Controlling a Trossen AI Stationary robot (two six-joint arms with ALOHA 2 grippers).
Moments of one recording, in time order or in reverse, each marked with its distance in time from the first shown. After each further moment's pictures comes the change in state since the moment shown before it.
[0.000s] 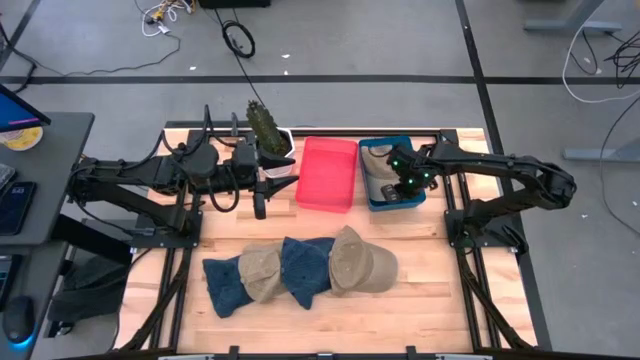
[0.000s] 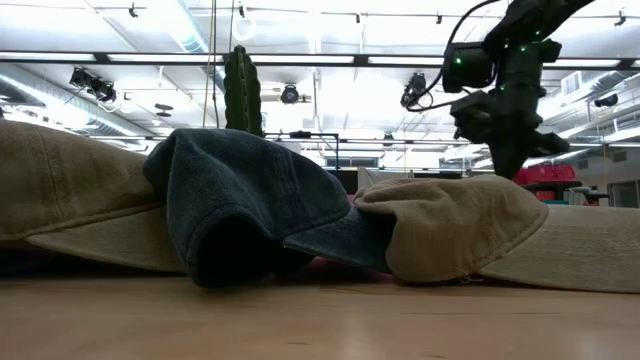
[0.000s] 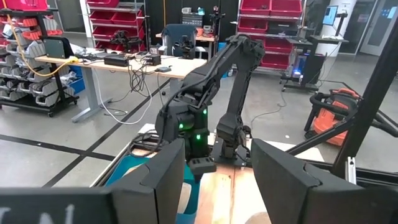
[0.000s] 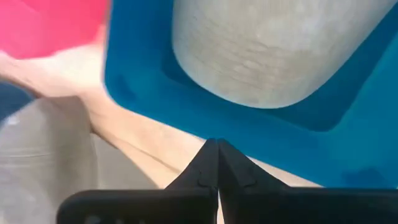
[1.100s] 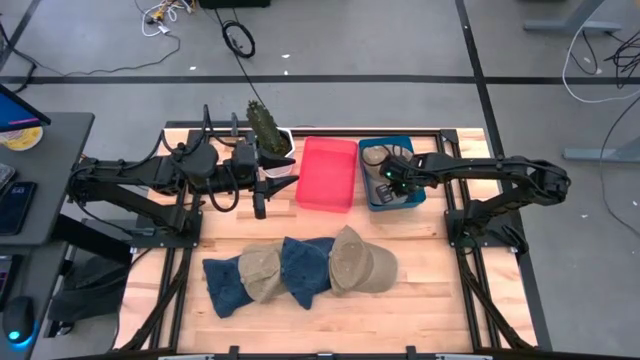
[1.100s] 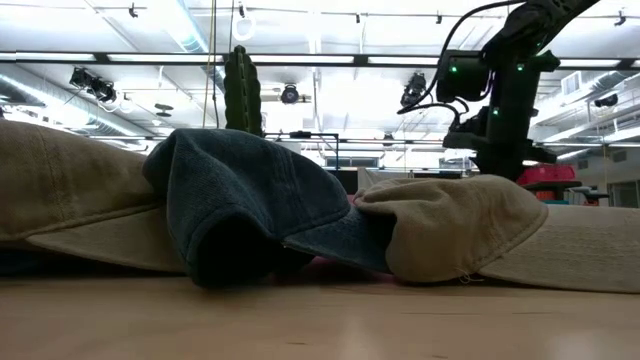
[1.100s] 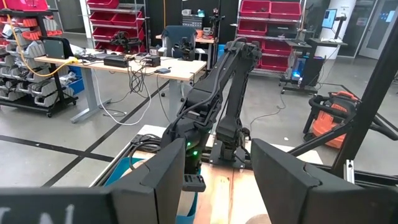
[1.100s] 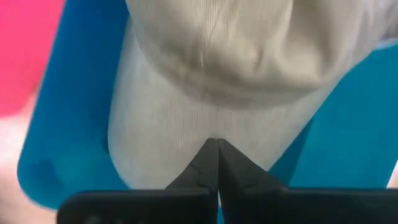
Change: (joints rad) left arm -0.003 0.000 0.000 0.008 0.000 -0.007; right arm 0.090 0.056 -0.061 0.161 0.388 0.019
